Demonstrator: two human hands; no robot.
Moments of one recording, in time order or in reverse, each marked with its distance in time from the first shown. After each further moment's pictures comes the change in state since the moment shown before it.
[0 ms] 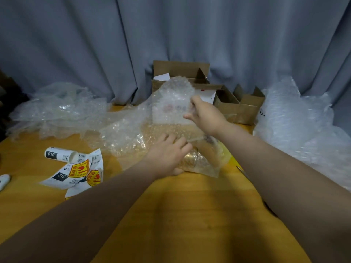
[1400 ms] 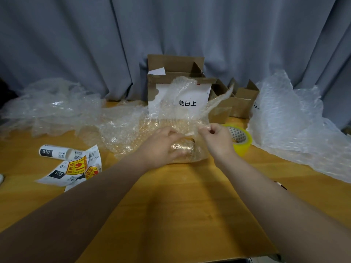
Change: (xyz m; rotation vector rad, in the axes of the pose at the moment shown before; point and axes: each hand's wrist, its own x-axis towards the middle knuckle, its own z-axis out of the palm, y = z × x) left_hand -0.012 -0.014 0.003 -0.696 -0.008 -0.177; right_hand -0.086 -0.021 0.024 0.633 0.300 0.567
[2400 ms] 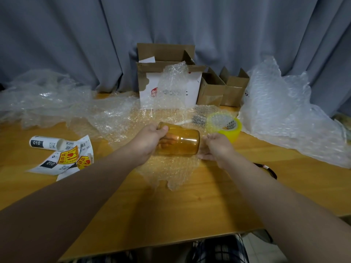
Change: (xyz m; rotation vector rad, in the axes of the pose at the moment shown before) left_hand -0.012 0.033 0.001 -1.263 0.055 -0.528; right_hand -0.007 0.049 -0.023 0.188 -0.139 0.406
